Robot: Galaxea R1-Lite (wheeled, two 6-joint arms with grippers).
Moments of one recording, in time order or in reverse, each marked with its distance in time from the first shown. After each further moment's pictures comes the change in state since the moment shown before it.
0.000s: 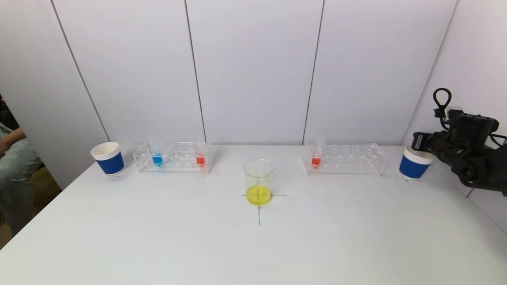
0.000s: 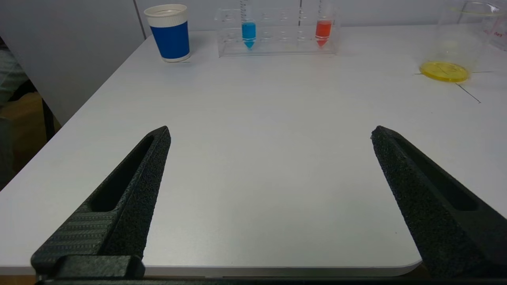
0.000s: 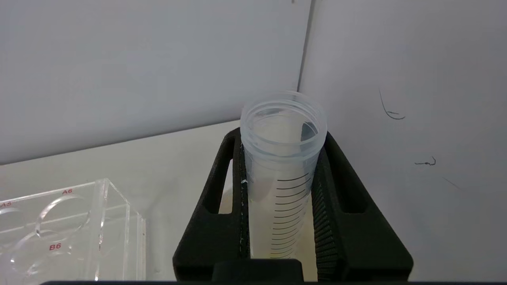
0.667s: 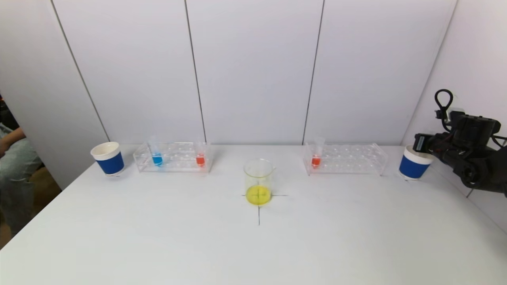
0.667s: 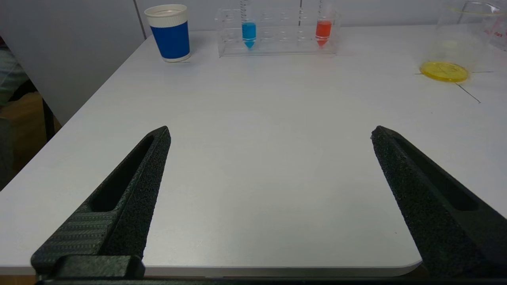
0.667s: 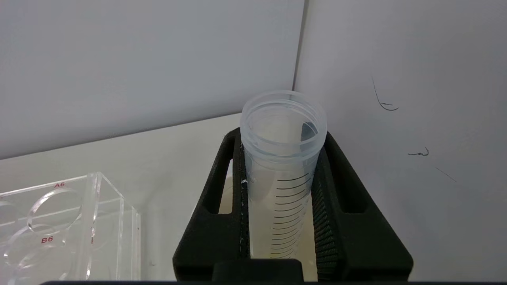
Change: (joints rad) left arm 0.000 0.000 0.000 0.000 0.000 0.000; right arm -0.006 -0.006 0.015 0.000 0.001 0.000
